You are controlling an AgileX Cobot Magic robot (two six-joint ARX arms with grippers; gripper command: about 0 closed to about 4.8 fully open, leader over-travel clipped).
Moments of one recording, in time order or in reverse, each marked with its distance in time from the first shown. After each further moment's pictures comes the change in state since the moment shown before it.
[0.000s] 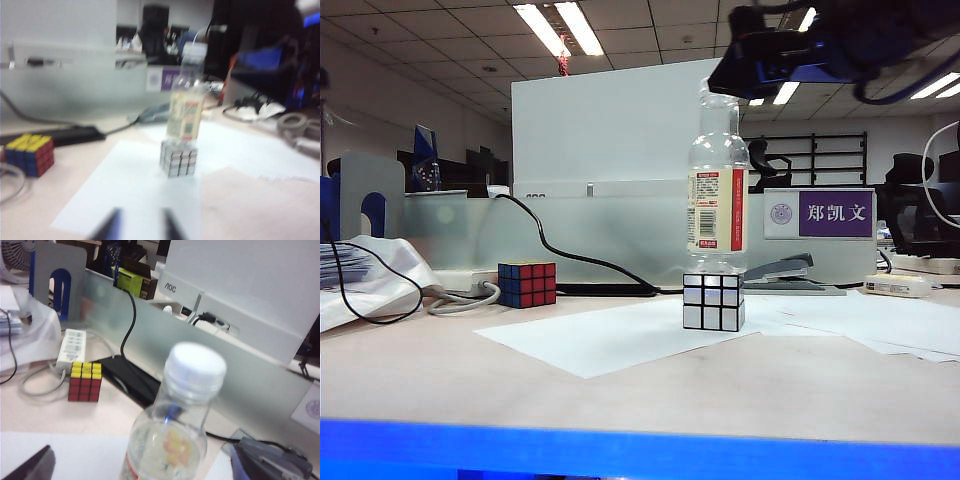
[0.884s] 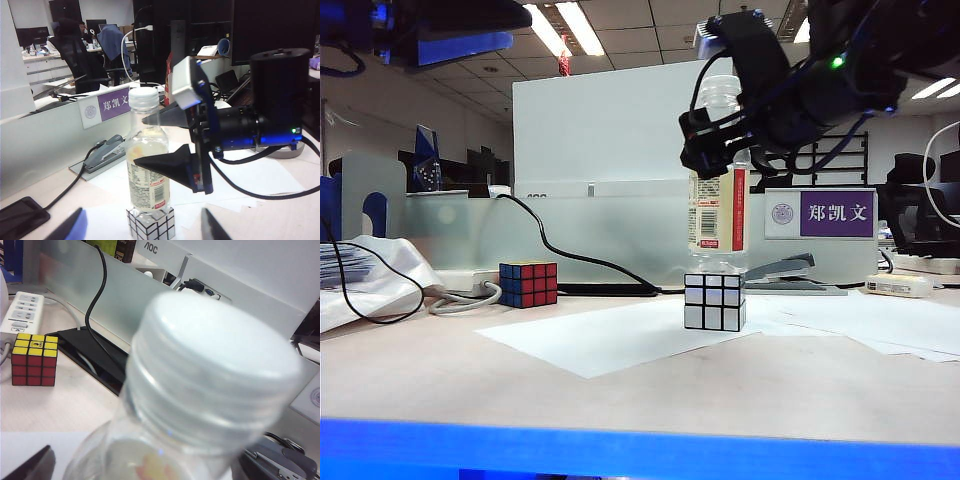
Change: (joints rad) left arm -0.108 1.031 0.537 0.477 0.242 0.163; right arm -0.027 0.400 0.228 0.089 0.087 -0.056
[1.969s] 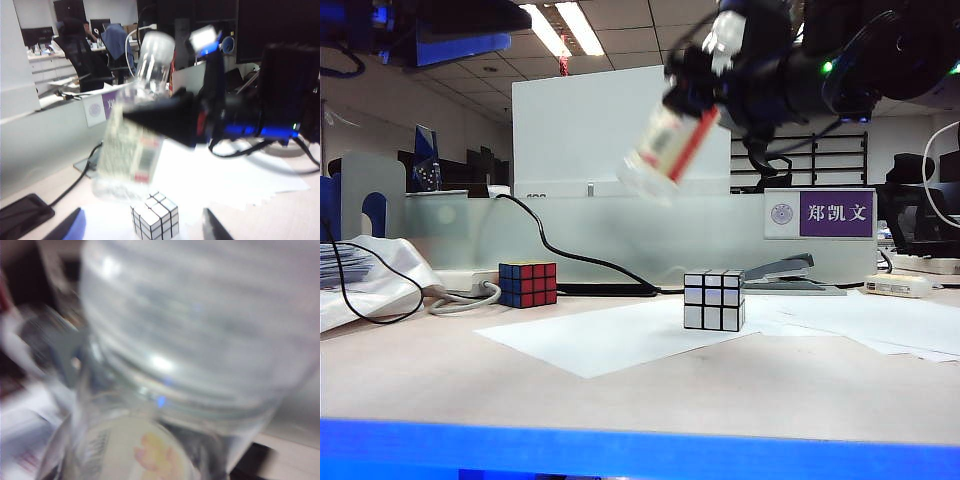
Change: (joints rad) left arm 0.000 0.000 0.000 -0.012 -0.013 0.013; right arm -0.003 0.074 0.020 0.330 -0.174 0.538
